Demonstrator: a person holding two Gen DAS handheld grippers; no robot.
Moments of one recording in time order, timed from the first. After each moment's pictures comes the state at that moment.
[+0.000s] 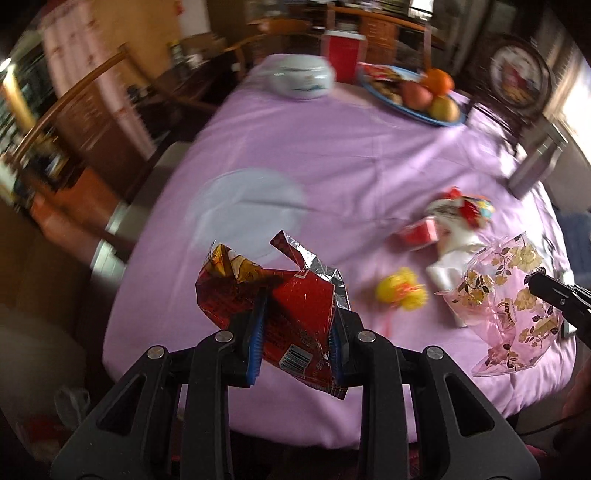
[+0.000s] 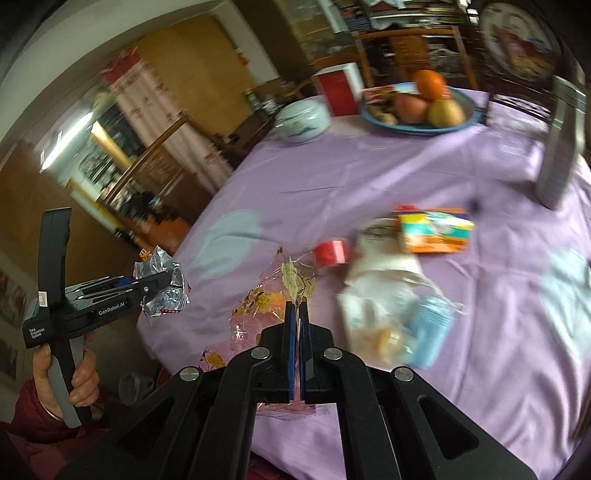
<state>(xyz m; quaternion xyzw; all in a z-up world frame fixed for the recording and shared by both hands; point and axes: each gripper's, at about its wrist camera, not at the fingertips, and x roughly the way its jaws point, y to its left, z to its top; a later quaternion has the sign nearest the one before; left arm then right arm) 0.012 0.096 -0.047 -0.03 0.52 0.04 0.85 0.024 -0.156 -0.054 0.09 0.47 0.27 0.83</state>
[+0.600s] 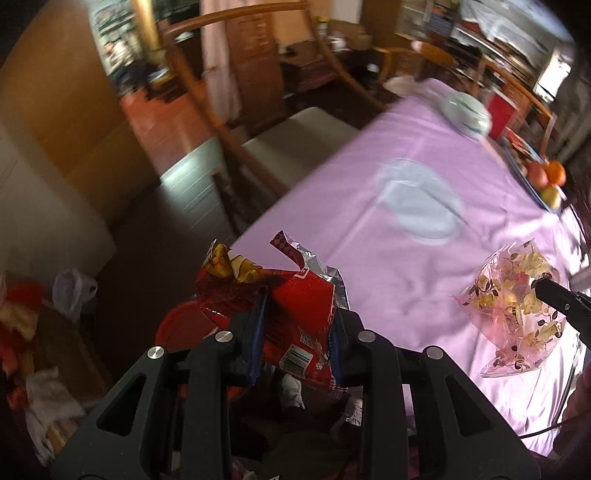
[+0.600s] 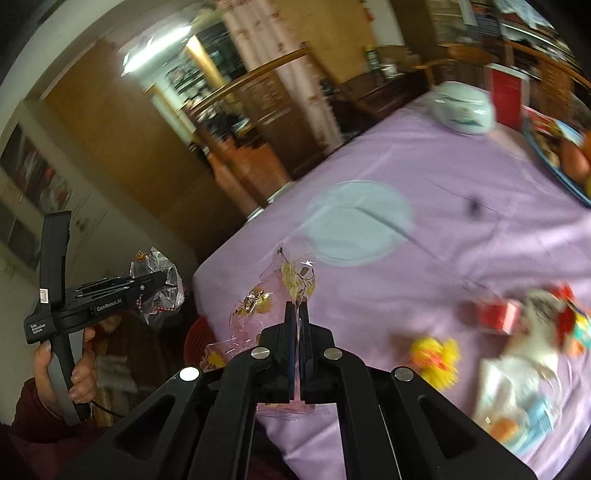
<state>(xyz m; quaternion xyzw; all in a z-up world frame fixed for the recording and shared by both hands) -0.104 0.239 -0.051 -0.17 0.50 0.24 0.81 0.031 0.017 -0.044 -0.04 0.48 0.46 0.75</state>
